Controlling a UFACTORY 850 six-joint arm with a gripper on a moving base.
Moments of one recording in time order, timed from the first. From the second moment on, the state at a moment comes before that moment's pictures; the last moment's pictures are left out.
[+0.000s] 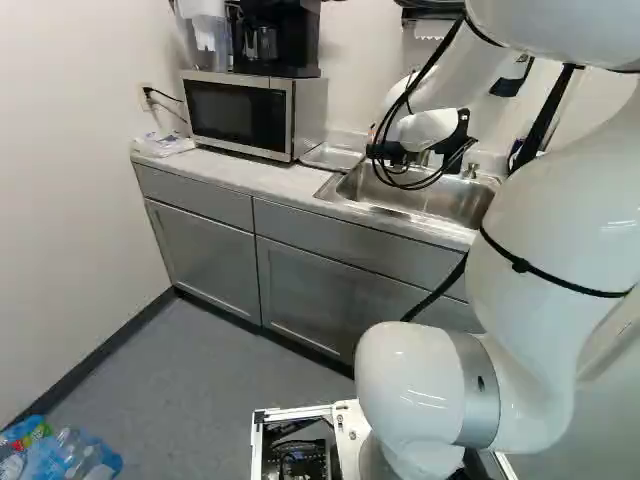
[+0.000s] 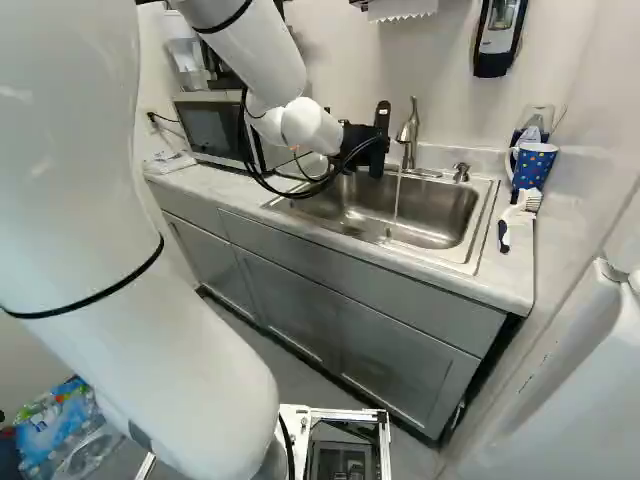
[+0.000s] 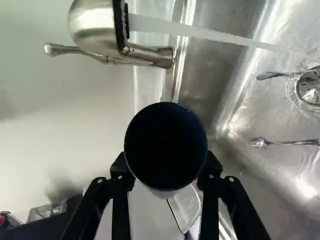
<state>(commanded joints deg) -16.0 -0.9 -49.8 1.7 16.4 84.4</state>
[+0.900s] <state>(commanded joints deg) -16.0 -0.9 -49.8 1.7 16.4 57.2</state>
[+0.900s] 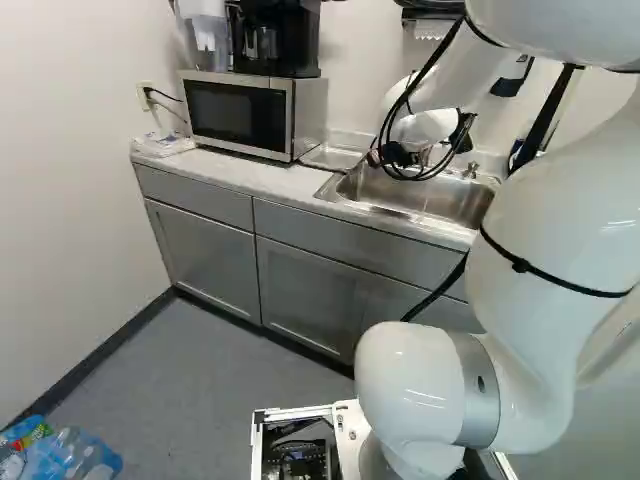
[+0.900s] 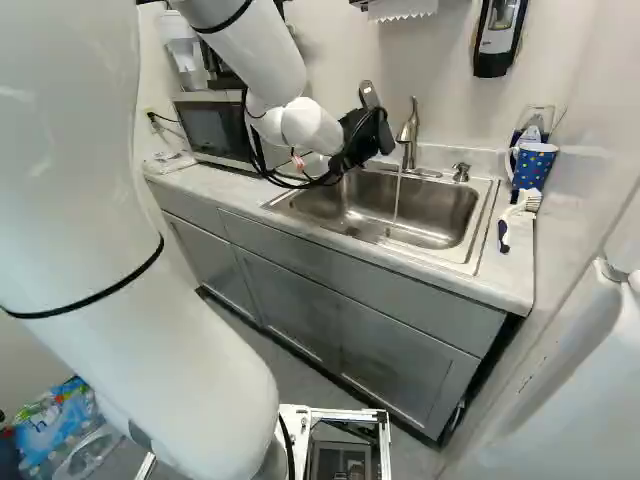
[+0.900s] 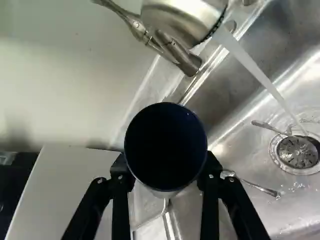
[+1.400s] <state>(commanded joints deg) -16.0 -0.9 -49.8 1.7 16.4 42.2</state>
